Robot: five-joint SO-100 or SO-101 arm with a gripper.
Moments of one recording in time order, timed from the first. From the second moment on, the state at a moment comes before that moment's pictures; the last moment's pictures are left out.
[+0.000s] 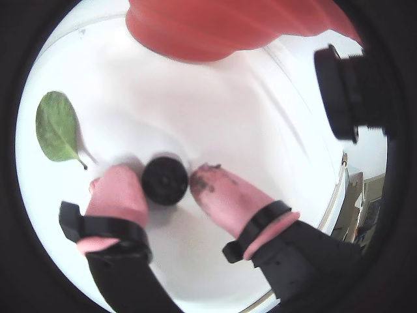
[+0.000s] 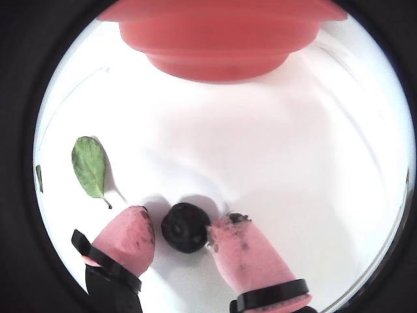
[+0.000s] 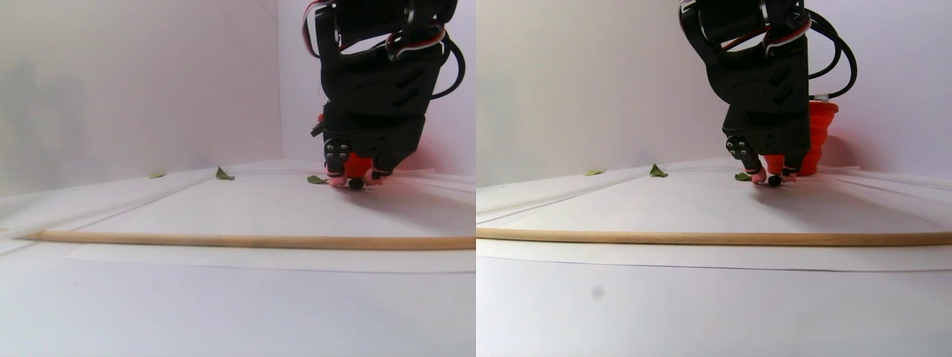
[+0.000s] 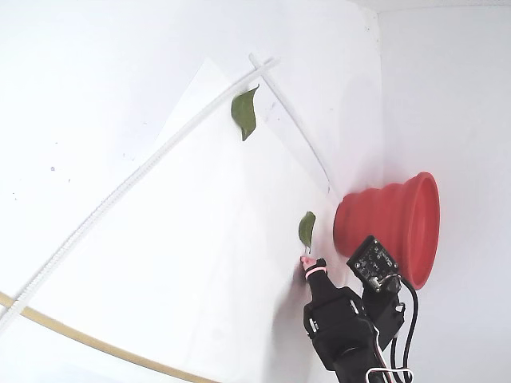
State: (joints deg) arm 30.7 69.6 124.6 -36.6 -92.5
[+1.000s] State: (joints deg) arm 30.7 67.6 123.5 -38.1 -94.2
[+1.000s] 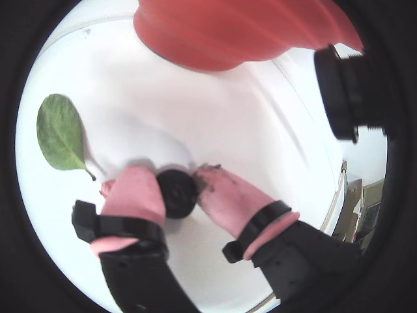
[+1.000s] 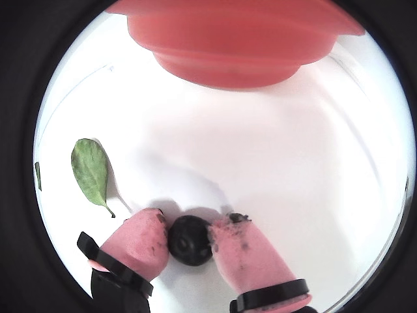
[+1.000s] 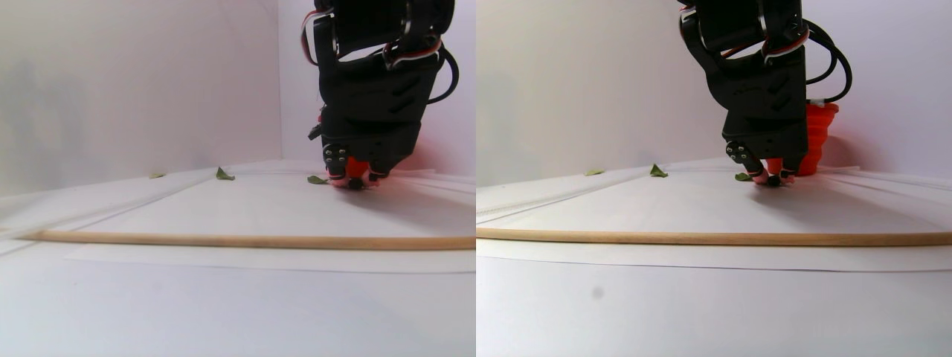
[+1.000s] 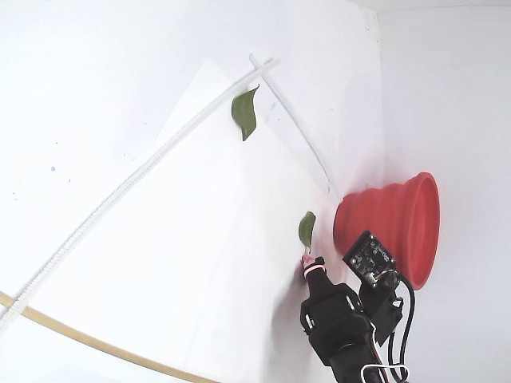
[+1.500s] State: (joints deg) arm 30.3 72.8 127.0 -34.2 -93.4
